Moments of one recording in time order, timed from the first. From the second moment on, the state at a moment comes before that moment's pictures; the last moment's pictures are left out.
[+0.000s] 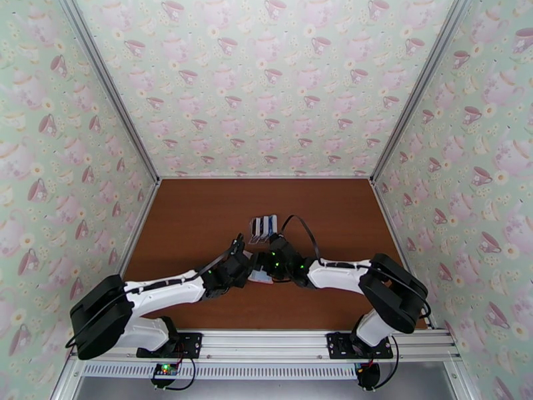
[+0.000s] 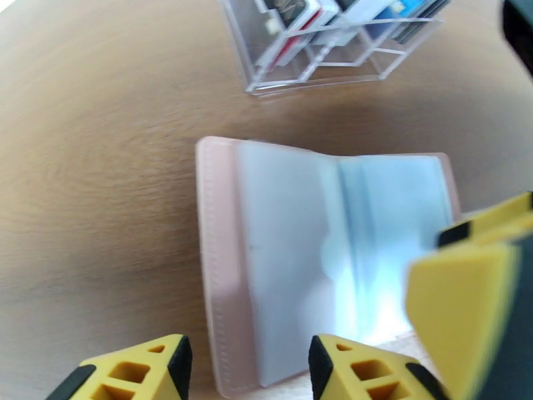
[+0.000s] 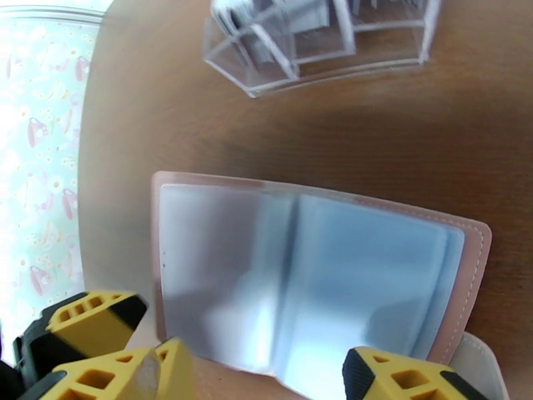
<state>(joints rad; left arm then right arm) -0.91 1.38 0.63 -0.28 -0.41 -0.58 0.88 1.60 0.73 0.12 -0.13 1.02</state>
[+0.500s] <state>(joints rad) -0.89 1.48 0.59 -0.19 -0.35 -0.63 0.88 1.72 0.82 0.16 -0.18 1.02</state>
